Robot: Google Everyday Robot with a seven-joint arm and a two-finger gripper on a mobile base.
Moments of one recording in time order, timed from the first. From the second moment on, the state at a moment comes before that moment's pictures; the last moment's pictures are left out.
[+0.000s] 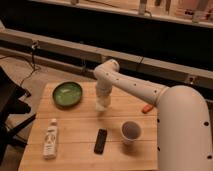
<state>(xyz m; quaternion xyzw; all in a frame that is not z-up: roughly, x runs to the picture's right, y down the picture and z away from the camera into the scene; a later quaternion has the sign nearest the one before) -0.010 0.059 0.886 -0.26 -0.16 -0.30 0.90</state>
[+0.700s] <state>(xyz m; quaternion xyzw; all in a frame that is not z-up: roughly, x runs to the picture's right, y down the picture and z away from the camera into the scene) -0.035 0.051 0.879 -0.24 -0.17 -0.32 0.90</state>
